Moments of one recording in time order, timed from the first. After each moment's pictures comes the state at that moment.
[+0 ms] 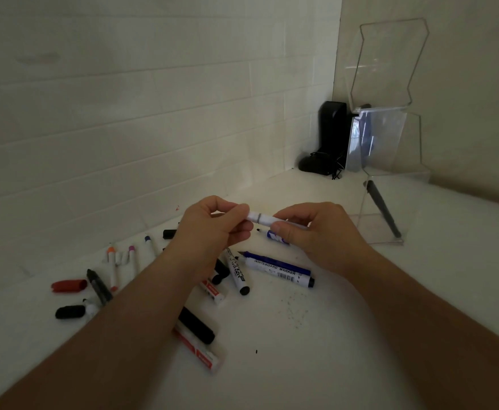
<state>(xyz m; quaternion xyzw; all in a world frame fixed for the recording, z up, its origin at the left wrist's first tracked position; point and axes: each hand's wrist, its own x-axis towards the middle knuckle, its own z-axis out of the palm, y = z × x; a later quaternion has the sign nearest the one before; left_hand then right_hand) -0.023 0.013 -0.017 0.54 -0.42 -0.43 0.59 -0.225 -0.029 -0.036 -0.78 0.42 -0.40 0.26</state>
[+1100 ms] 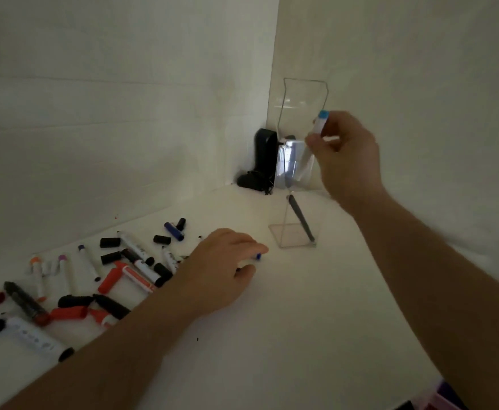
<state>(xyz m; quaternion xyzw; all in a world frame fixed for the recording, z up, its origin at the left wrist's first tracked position) -0.084 0.035 -0.048 0.42 -0.86 -0.01 0.30 -0.313 -0.005 0.092 -0.66 0.46 -0.59 0.05</state>
